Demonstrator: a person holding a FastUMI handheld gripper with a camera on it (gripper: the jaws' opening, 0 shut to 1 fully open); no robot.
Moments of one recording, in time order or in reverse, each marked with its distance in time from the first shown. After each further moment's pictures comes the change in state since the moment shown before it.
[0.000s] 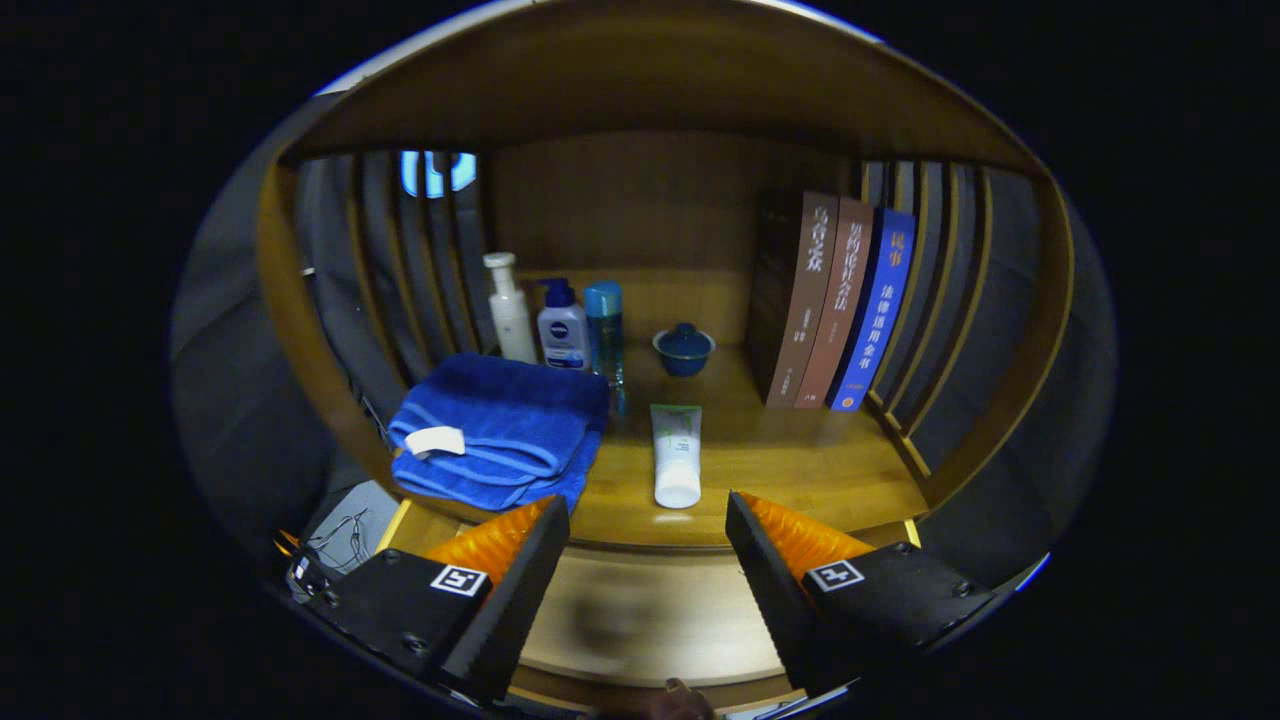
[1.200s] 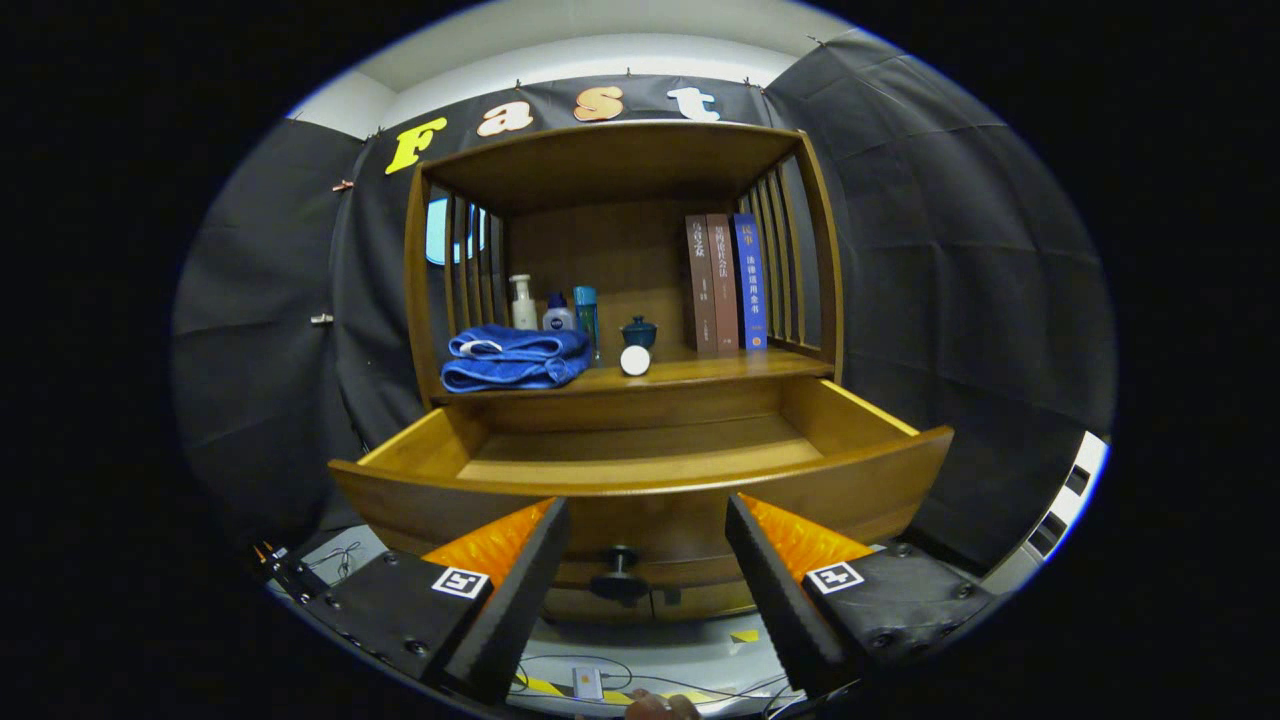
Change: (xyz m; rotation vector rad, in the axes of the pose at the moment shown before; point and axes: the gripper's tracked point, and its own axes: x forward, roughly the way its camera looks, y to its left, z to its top) arm -0.118 -0.012 -0.207 0.128 -0.294 -0.081
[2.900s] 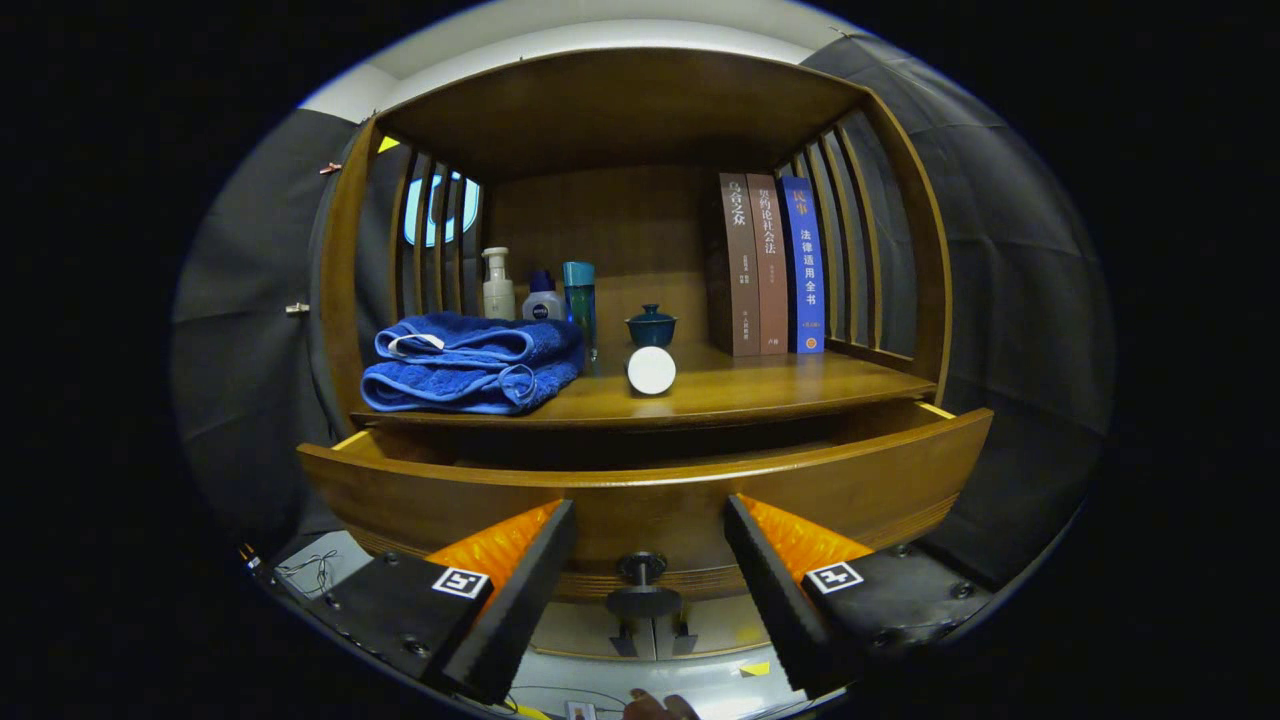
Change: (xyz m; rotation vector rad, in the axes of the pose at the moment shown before) arm 0.169 0.018 0.021 -0.019 0.008 0.016
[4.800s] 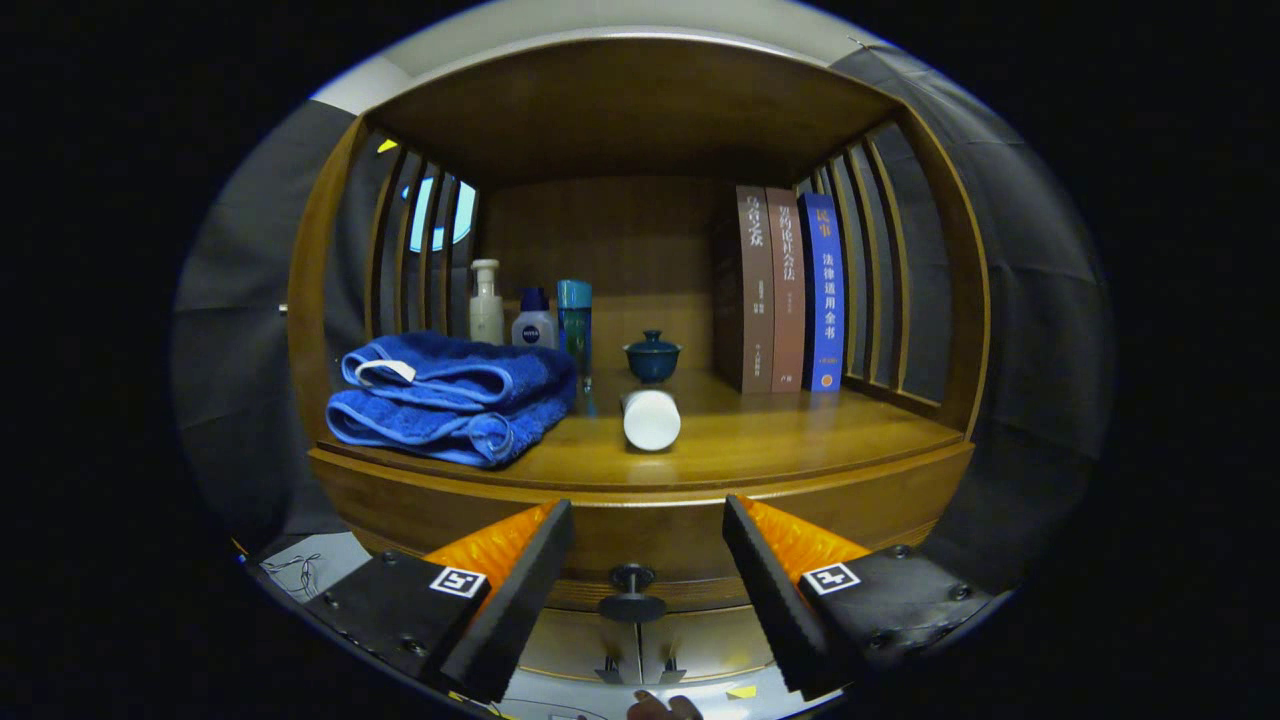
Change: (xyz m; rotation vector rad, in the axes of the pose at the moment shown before) arm 0.066 0.022 0.000 -0.039 -0.067 0.006
